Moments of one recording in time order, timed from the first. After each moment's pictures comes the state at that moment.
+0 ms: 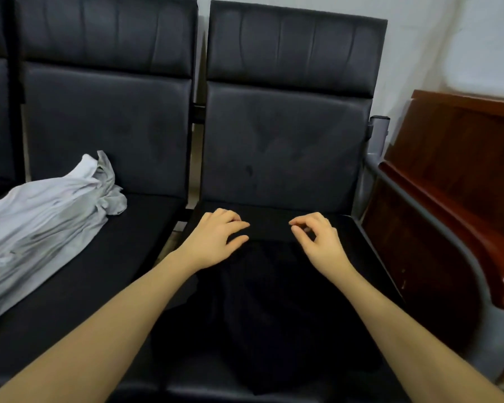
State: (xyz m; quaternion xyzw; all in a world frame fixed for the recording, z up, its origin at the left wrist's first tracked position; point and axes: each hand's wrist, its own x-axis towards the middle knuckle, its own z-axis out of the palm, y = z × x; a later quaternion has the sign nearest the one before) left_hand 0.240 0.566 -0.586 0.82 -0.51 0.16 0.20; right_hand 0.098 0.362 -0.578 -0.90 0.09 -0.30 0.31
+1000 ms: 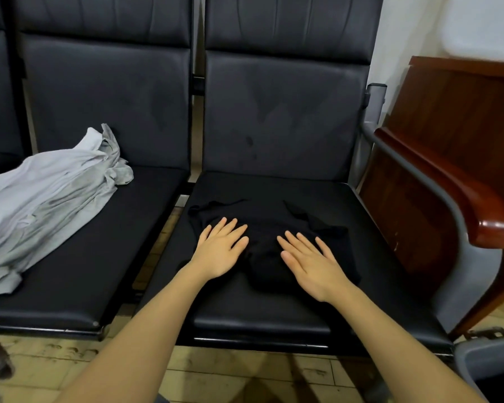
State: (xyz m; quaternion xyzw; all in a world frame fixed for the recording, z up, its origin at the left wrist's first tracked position) left_hand 0.163 0.592 -0.647 0.90 -0.38 -0.07 0.20; right_hand 0.014 0.418 -0.637 -0.99 0.12 0.00 0.11
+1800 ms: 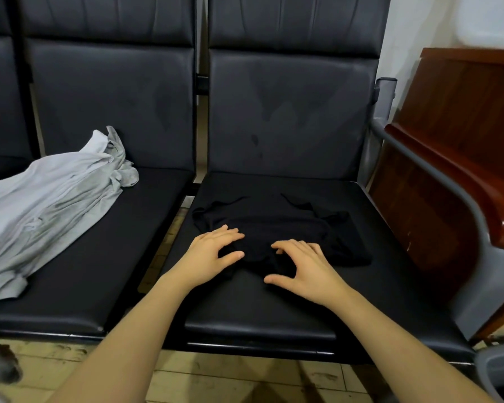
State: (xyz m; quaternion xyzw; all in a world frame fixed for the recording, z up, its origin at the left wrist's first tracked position) left_hand 0.175 0.624 -0.647 0.85 -0.44 -0.02 0.29; right_hand 0.029 0.433 -0.639 -0.97 0.01 -0.13 0.19
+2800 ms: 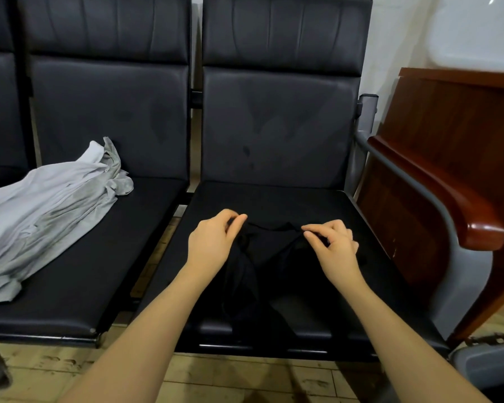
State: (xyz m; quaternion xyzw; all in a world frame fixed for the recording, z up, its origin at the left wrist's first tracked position) left_hand 0.131 0.591 -0.591 0.86 -0.27 0.11 0.42; right_hand 0.008 0.401 -0.607 -0.87 0.23 -0.31 0.31
